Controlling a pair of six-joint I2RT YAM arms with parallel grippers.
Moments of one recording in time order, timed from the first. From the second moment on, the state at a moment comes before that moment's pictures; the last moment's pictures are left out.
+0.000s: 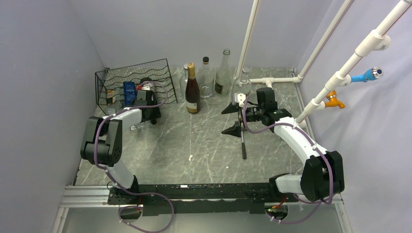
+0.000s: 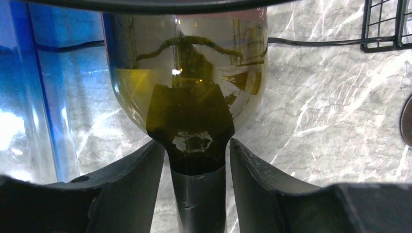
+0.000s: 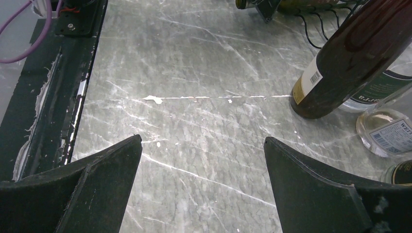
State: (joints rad) left arm -0.15 1.68 0.93 -0.12 -0.15 -0.36; right arm 0.28 1.29 0.90 -0.31 -1.15 -0.70
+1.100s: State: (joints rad) left arm -0.15 1.64 0.89 -0.12 -0.12 -0.38; right arm 0.27 1.29 0.90 -0.31 -1.16 -0.70
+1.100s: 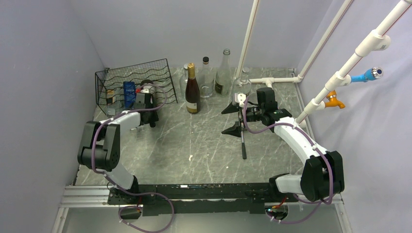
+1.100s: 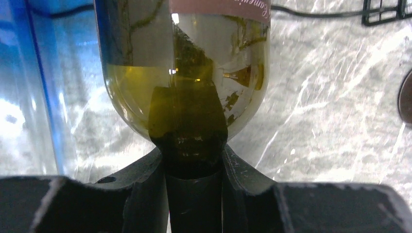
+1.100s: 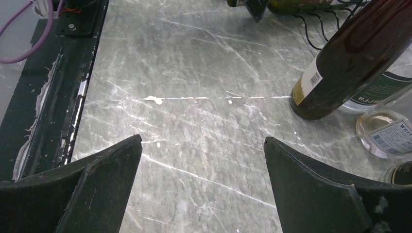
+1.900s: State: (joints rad) left arm -0.15 1.37 0.70 -0.16 -0.05 -0.38; right arm 0.27 1.29 0.90 -0.31 -1.16 -0.70
